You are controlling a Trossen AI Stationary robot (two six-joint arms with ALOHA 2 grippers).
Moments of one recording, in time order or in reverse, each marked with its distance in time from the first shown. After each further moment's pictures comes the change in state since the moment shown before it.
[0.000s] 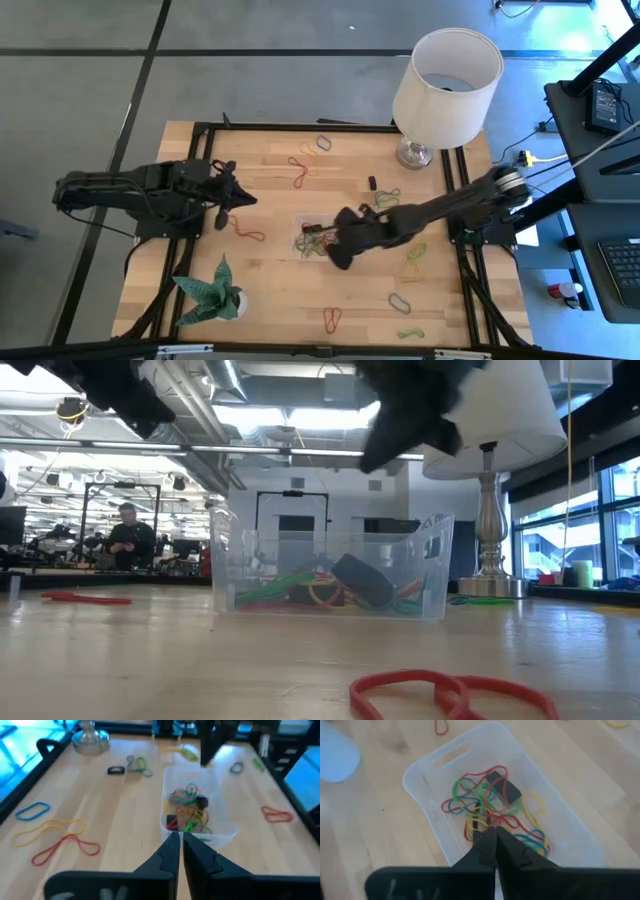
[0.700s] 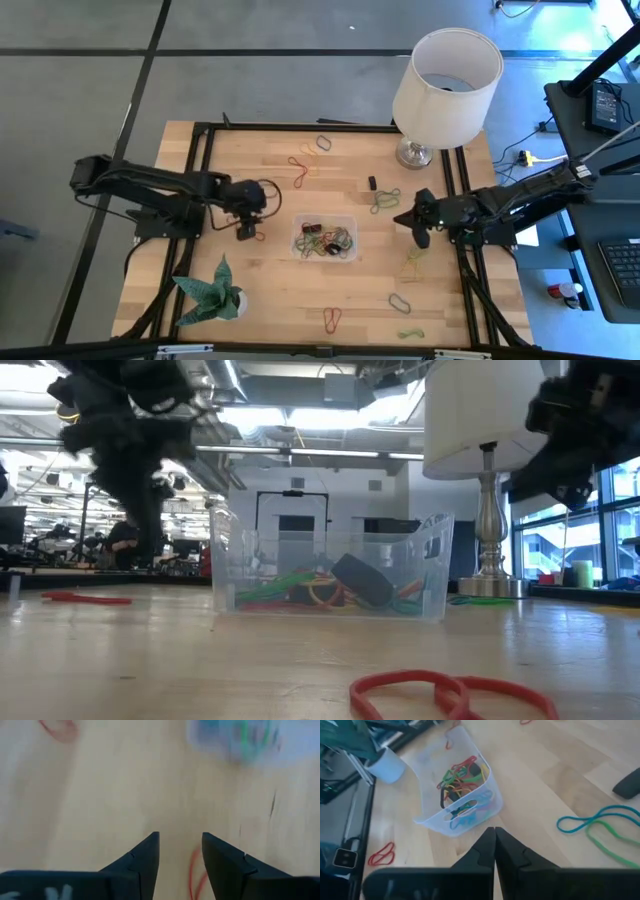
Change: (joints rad) left arm -0.033 0.513 0.001 -0.069 -0.044 -0.152; right arm -0.005 -1.109 -0.961 0.287 -0.052 -0.060
